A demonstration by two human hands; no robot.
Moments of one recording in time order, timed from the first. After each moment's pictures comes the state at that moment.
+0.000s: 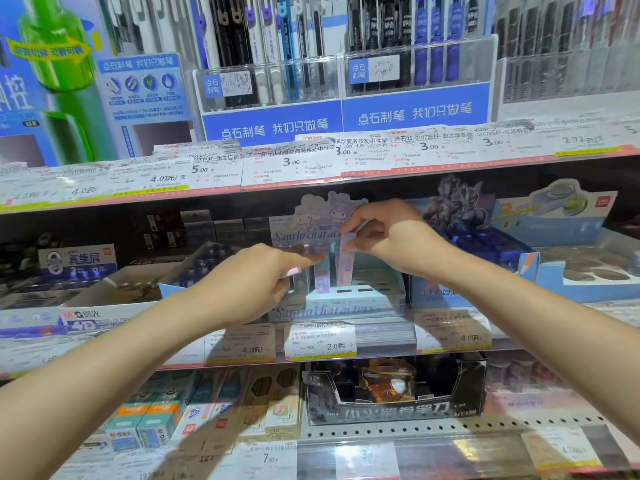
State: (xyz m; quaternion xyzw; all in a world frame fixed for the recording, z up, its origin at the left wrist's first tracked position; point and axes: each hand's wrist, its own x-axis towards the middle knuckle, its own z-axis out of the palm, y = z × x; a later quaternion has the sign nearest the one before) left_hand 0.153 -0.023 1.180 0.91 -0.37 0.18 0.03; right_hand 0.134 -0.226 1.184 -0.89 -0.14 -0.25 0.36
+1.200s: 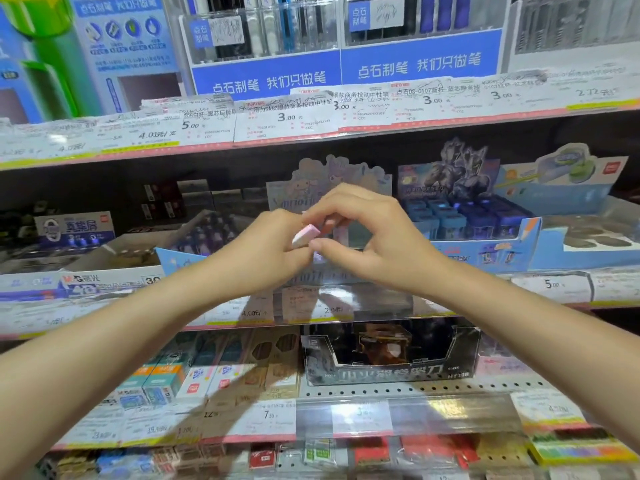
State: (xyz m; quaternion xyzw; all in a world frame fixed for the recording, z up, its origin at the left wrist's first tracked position) left_hand 0.134 -0.035 1.173 0.87 -0.41 0.15 0.20; right_hand 0.098 -0.197 1.159 -0.82 -0.33 -0.35 0.30
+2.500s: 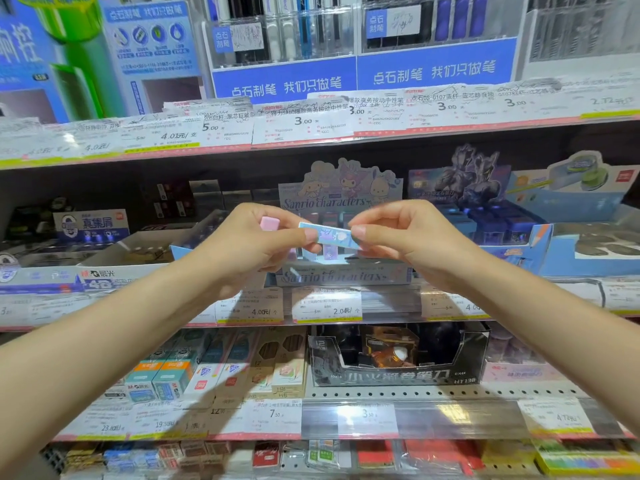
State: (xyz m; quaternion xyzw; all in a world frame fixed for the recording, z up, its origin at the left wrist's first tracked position) left_hand 0.131 -0.017 1.175 0.76 -0.27 -0.03 0.59; right_hand 0.099 -0.218 1.157 -0.73 -0.15 -0.11 0.65
